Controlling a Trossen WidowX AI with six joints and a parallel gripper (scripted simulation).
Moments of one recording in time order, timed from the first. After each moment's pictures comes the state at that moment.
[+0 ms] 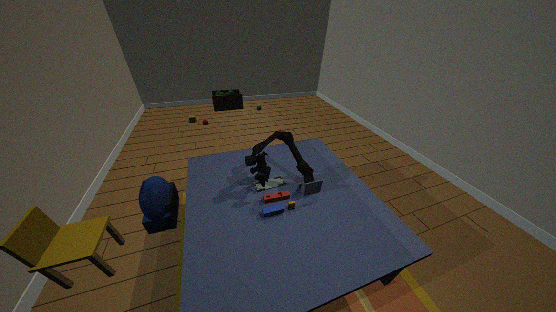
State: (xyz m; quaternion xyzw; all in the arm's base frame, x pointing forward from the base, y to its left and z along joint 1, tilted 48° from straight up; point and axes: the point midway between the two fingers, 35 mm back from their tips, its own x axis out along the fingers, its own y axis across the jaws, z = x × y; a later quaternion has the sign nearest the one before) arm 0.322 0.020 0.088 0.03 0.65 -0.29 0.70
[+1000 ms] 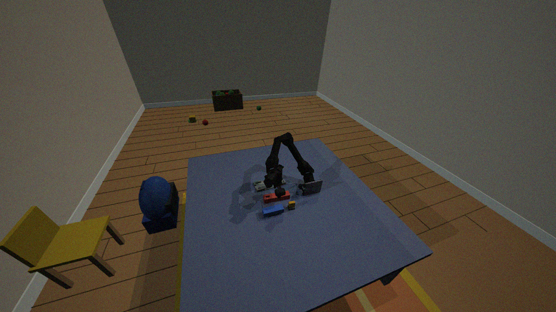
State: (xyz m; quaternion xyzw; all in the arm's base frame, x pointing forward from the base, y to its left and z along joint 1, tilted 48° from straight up) arm 0.260 0.056 0.003 -0.28 0.62 -0.28 0.67
